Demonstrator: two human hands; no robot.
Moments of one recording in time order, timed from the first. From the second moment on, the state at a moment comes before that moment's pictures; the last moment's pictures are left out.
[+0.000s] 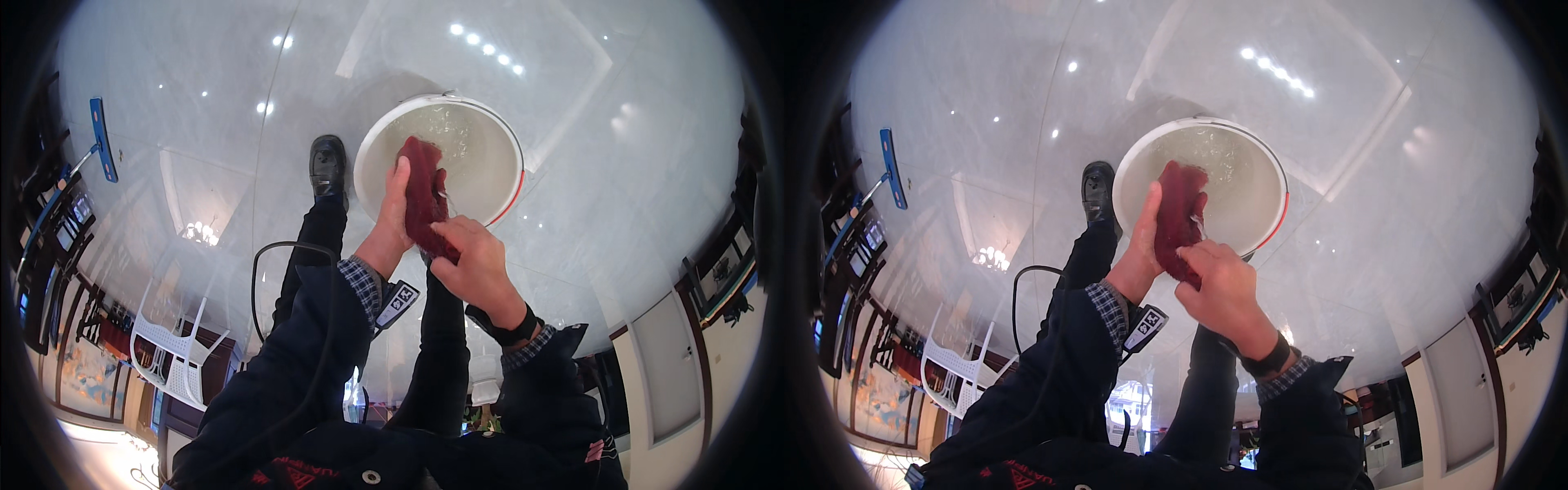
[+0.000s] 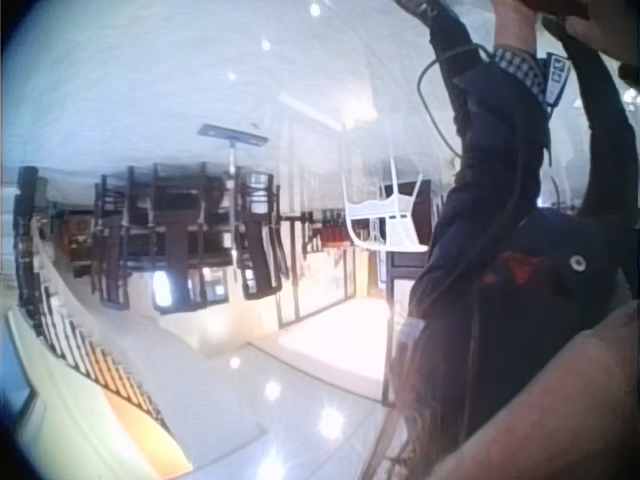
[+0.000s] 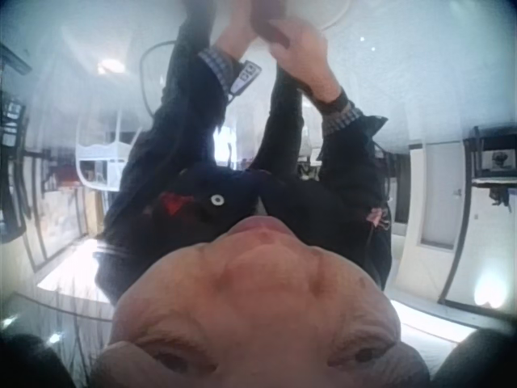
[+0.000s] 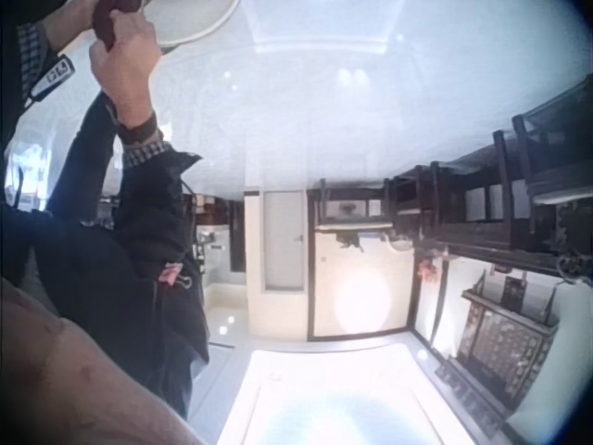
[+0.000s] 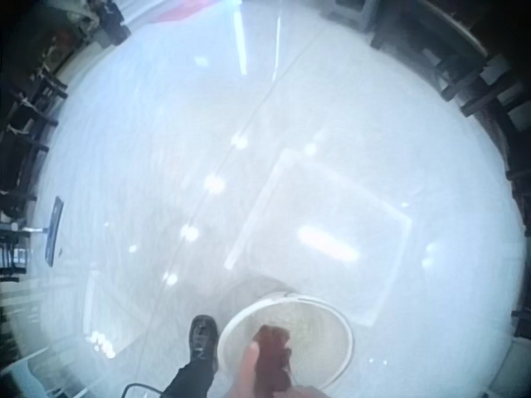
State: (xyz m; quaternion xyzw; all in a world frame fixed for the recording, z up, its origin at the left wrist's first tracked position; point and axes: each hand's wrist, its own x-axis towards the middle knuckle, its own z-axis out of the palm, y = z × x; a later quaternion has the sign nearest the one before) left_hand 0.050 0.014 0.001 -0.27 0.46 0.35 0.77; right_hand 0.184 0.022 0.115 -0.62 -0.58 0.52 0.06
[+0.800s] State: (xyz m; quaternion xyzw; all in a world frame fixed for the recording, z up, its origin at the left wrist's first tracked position) left_hand 0.055 0.005 -0.007 -0.21 0.57 0.30 0.74; right_hand 0.167 0.014 -0.030 -0.75 -0.51 0.37 0.22
